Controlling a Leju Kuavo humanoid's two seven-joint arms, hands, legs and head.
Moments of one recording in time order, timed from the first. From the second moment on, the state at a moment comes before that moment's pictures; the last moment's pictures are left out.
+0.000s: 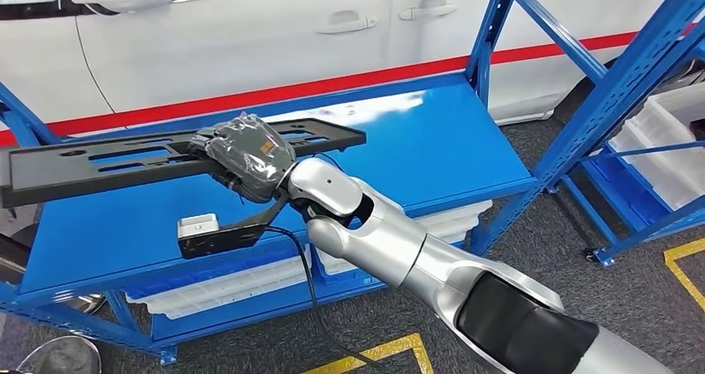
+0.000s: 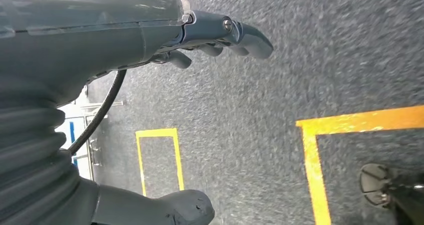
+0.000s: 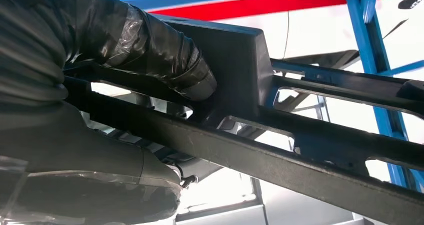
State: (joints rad) left arm -0.02 -0.15 1.02 -0.19 -1.18 -0.01 0.05; right arm -0.88 0.16 0.87 -1.23 0.83 -0.21 0.00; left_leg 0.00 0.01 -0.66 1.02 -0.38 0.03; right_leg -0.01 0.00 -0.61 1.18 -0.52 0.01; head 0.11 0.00
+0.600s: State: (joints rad) left arm -0.02 -0.15 1.04 -0.19 -1.18 -0.01 0.06; right arm -0.86 0.15 0.88 -1.25 0.83 -0.21 0.00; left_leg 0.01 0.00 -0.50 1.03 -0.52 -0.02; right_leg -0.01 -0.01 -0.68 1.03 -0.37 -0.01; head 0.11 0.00
